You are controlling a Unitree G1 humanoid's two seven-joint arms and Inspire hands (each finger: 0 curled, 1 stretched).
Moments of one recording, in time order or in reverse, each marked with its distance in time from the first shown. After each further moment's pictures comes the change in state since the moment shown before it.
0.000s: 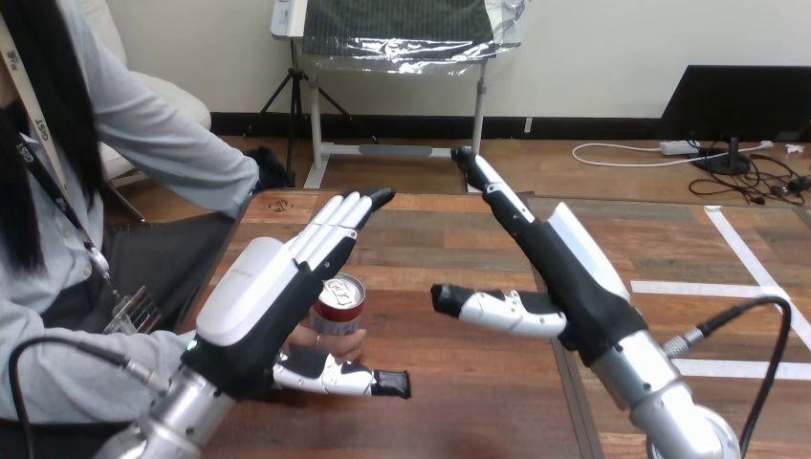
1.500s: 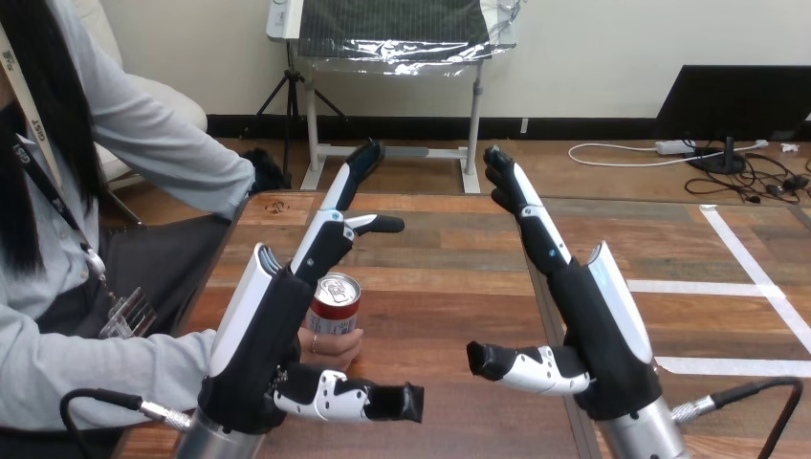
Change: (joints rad) left arm 0.134 -0.176 0.000 -0.116 -0.472 -0.221 -0.330; right arm 0.047 0.070 -0.009 0.259 -0.037 -0.496 -0.203
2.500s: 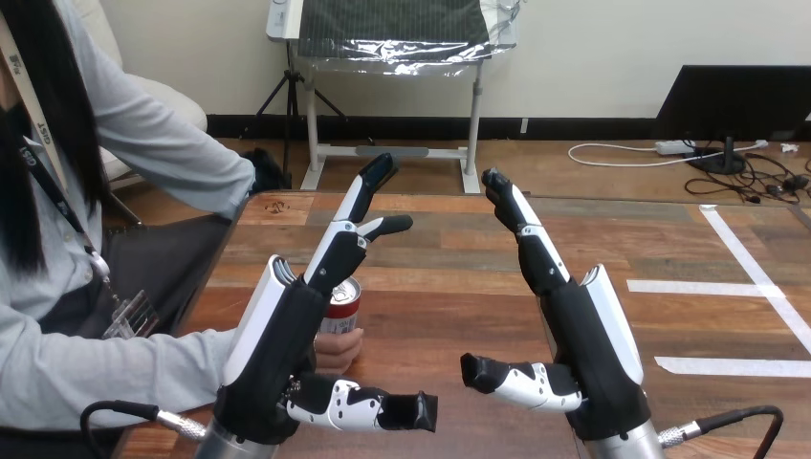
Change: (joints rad) left arm 0.027 -0.078 0.045 0.000 -0.066 0.001 -0.140; right arm 0.019 0.045 0.003 0.078 0.028 -0.054 0.001
